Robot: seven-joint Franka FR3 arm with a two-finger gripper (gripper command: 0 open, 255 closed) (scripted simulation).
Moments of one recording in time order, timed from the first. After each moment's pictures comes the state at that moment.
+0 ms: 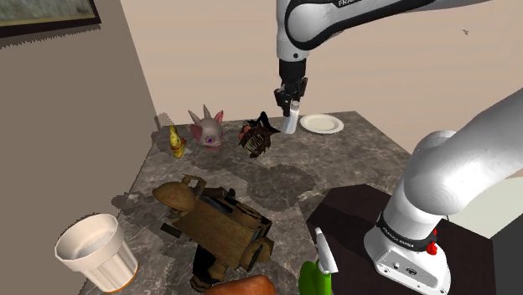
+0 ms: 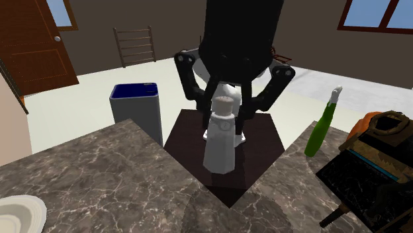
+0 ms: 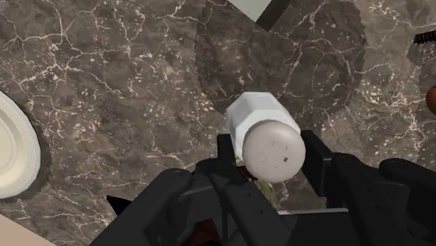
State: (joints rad) arm 0.00 -0.50 0.03 -2.37 -0.09 1.88 0.08
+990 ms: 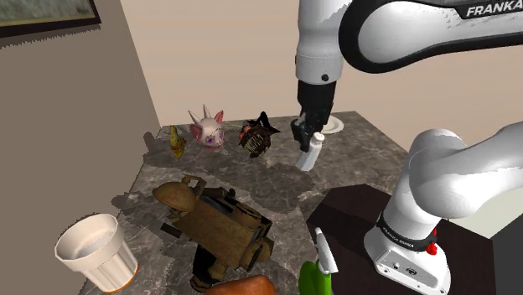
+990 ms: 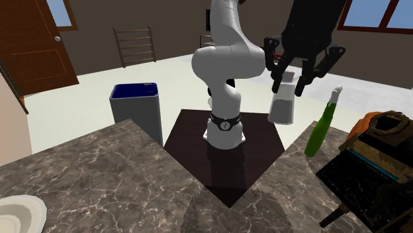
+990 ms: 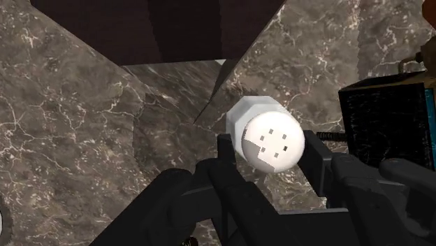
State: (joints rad) arm 0.17 -0.90 0.25 -2.60 0.10 1.70 0.35
